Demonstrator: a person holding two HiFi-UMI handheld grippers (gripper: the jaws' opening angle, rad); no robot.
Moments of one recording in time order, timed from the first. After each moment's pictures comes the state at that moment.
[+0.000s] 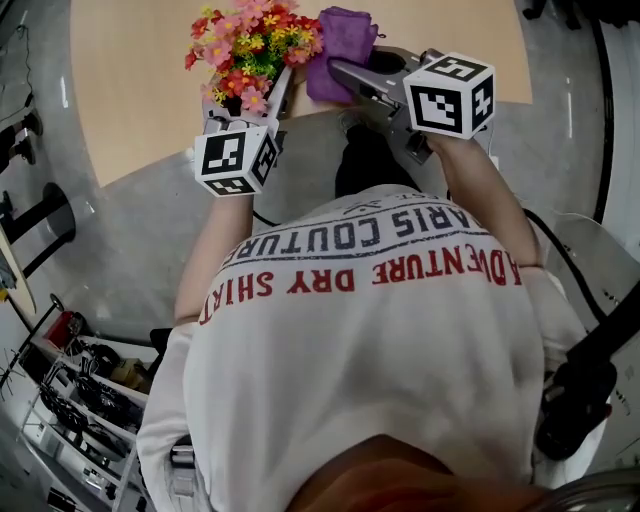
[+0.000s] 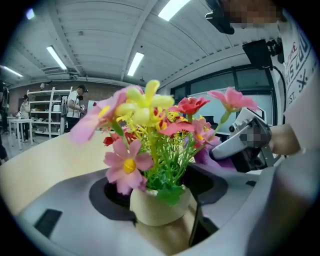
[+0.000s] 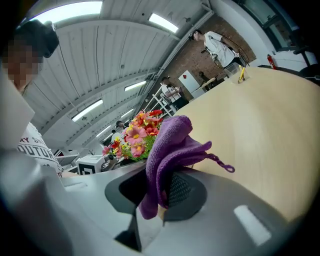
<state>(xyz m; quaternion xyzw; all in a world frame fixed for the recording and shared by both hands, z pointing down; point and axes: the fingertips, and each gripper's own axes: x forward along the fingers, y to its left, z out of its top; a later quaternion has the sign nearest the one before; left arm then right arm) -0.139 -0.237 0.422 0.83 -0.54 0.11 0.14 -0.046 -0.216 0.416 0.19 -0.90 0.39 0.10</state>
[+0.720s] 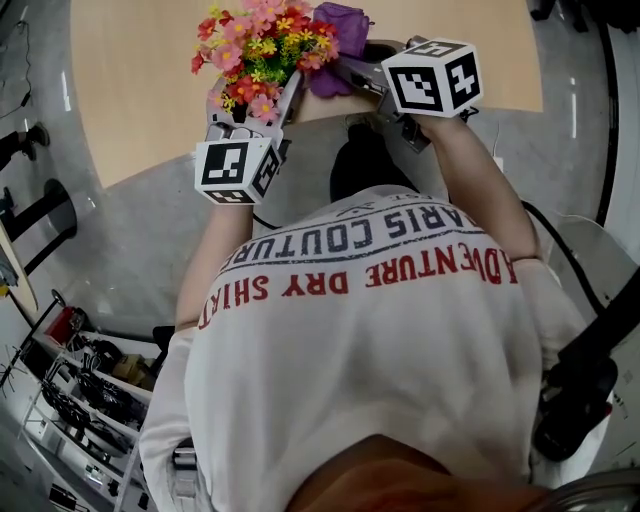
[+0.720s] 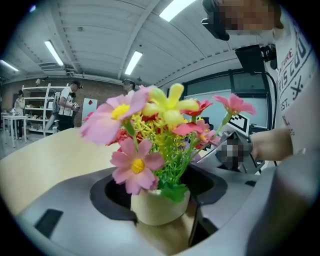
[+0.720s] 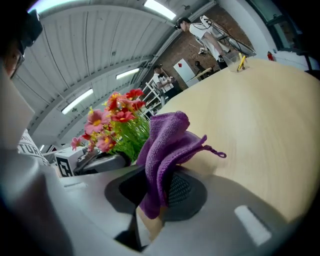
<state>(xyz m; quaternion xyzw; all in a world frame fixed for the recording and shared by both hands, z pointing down) -0.141 -0.238 0.409 0.84 -0.51 0.10 0.14 -0.069 -0.240 0.444 0.20 -0.88 0.40 0.17</state>
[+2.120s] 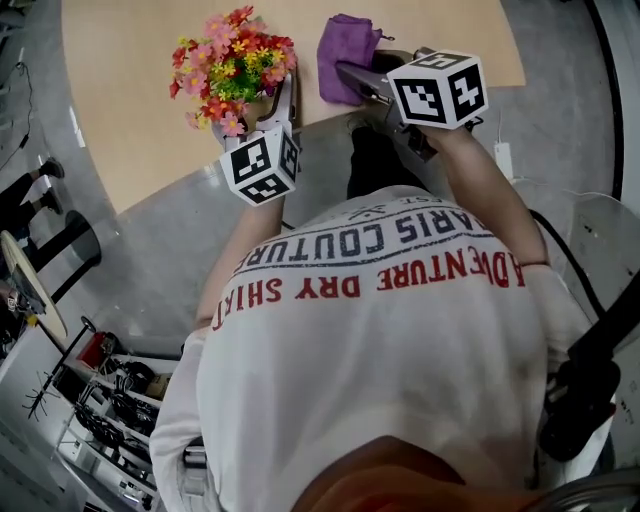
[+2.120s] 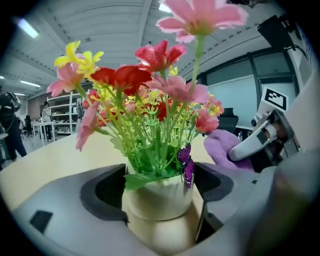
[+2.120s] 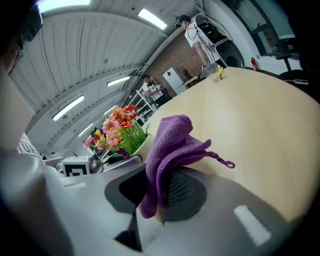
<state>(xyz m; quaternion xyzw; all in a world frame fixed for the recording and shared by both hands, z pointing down) -0.144 -0.242 0.452 0.75 -0.62 0.15 0.15 -0.014 -0.225 0.451 0.27 -0.85 0.42 0.15</state>
